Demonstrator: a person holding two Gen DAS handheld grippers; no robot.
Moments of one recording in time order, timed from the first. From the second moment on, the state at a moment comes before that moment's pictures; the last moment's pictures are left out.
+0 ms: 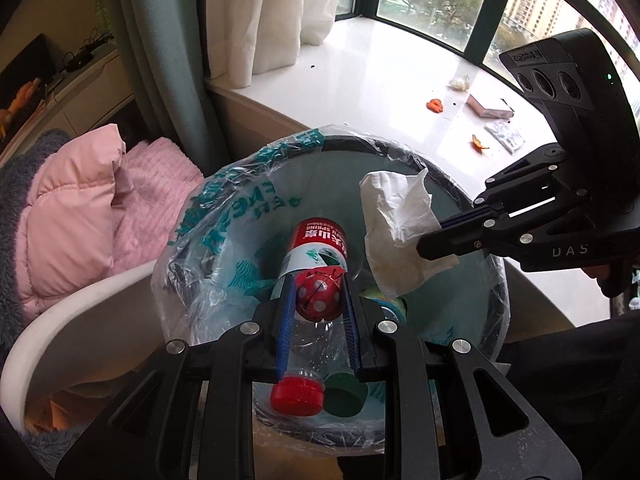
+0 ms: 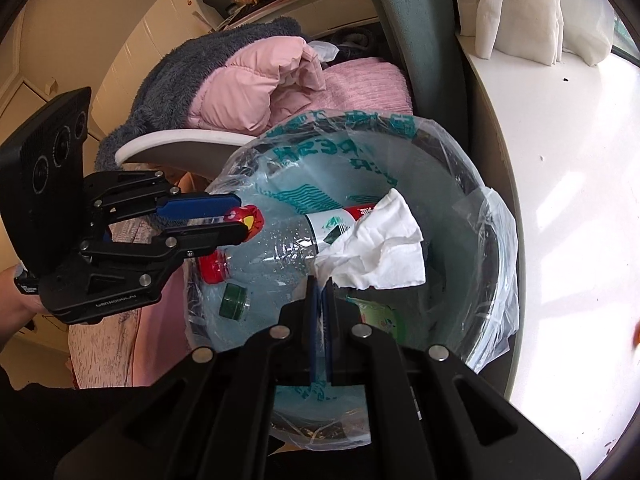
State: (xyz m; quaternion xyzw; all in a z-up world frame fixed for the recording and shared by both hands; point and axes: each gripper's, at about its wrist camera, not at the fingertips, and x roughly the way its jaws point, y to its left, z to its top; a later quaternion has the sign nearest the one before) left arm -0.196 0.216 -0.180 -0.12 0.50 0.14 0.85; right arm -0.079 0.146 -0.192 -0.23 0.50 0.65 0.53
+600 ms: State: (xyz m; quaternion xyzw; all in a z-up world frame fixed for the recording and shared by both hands) left arm -0.193 0.204 -0.172 -0.12 0.48 0.12 0.86; right arm -0.066 0.127 -0.178 -0.20 0.49 0.66 0.54
